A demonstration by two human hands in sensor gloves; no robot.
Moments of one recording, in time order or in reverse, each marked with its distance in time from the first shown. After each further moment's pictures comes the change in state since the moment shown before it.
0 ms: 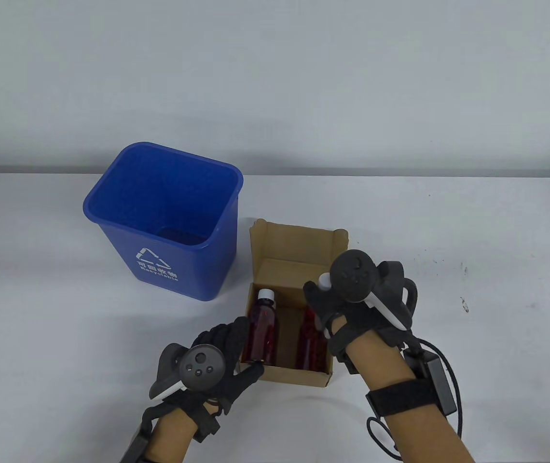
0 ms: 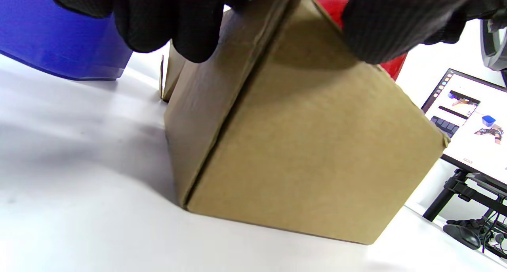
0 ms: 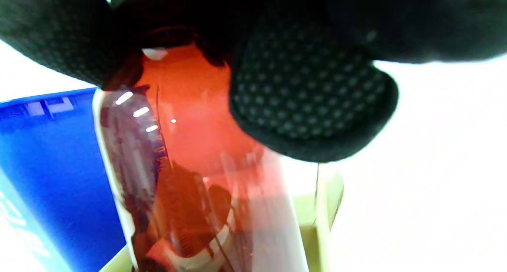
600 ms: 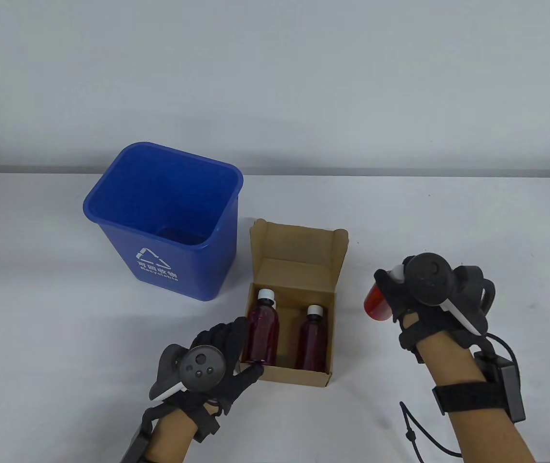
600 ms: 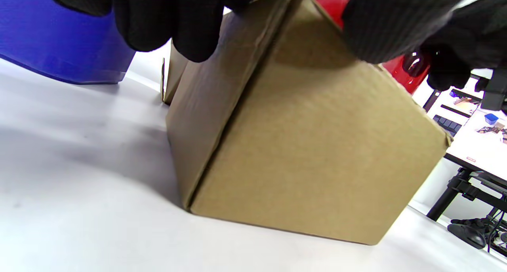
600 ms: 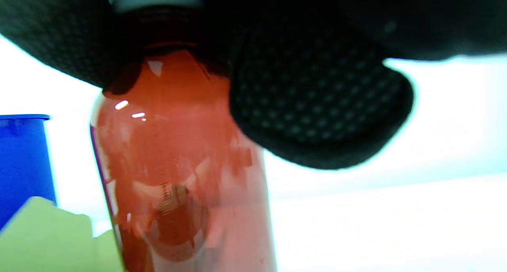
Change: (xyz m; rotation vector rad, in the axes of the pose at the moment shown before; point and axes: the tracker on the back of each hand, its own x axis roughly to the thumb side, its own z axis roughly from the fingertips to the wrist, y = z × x) left_hand 0.000 0.000 0.001 0.008 0.003 -0.016; right_hand -0.109 -0.032 0.005 -0.158 0.071 0.130
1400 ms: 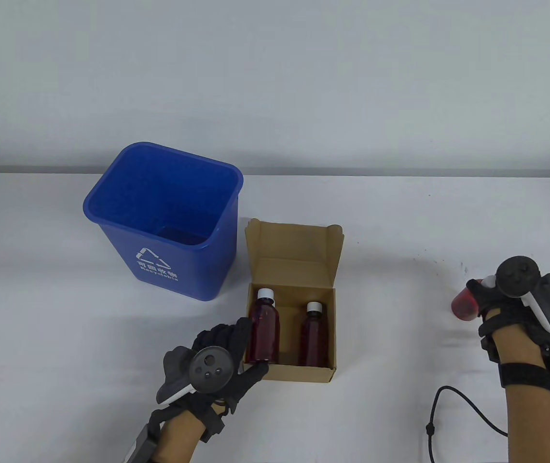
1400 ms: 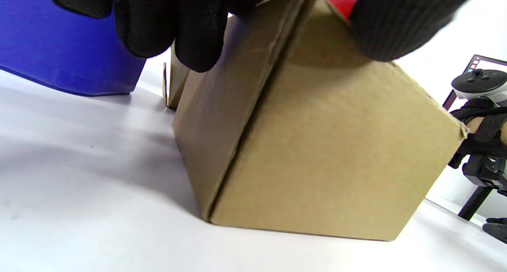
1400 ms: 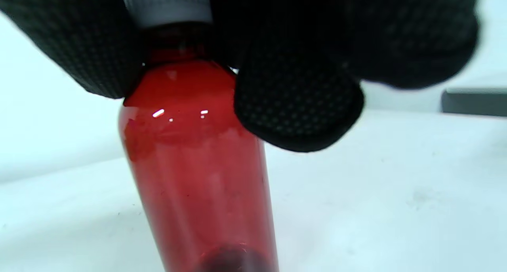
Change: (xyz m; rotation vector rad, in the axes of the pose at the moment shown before) left_hand 0.011 -0.002 -0.002 0.019 0.058 -0.066; right_hand -0.191 0.068 -0.020 0.069 0.396 -0.031
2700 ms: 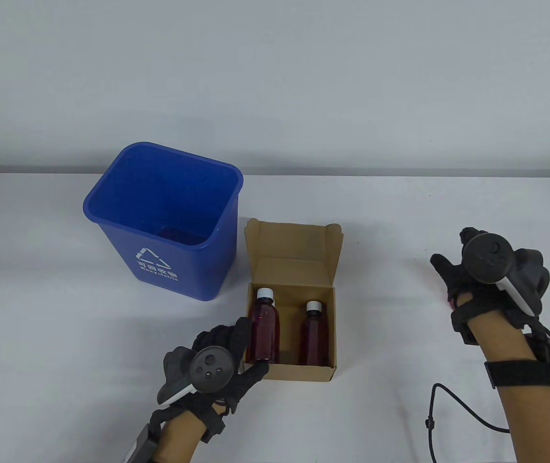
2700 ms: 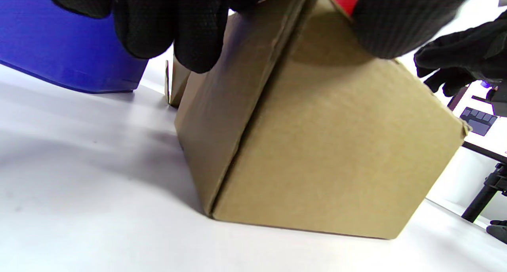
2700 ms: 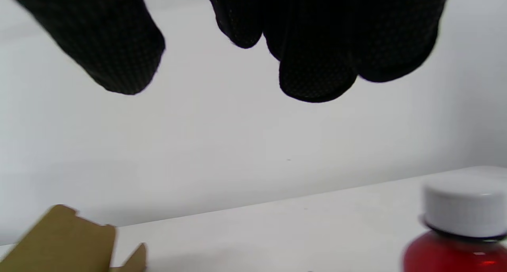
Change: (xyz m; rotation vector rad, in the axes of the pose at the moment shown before) left_hand -0.001 0.000 0.000 -0.005 0.010 0.011; right_hand 0.129 -0.067 0.052 -0.063 -0.351 0.004
